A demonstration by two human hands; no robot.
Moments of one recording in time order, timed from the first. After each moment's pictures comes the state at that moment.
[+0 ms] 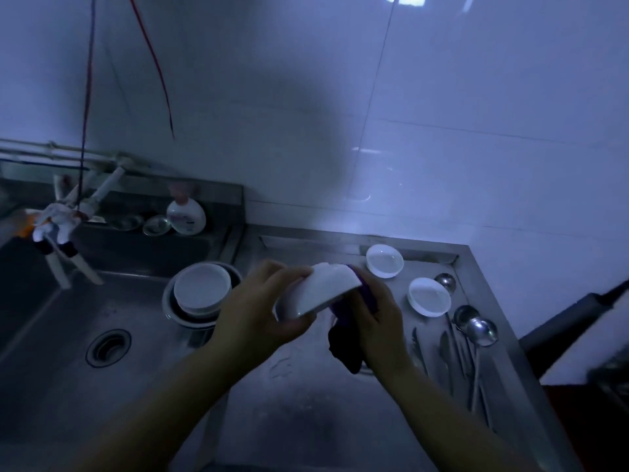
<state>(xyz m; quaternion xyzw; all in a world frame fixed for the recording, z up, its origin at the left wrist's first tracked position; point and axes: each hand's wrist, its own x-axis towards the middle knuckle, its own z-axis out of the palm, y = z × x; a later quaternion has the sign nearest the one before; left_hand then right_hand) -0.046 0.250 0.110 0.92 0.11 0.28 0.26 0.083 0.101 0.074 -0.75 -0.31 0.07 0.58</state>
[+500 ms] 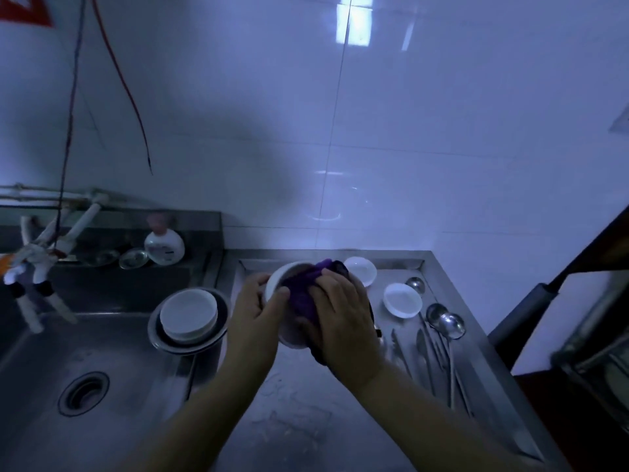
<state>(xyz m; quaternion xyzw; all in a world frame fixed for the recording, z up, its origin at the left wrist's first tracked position) -0.050 0.218 0.118 0.67 0.24 0.30 0.63 0.038 0.106 0.104 -0.77 -0.50 -0.32 0.22</state>
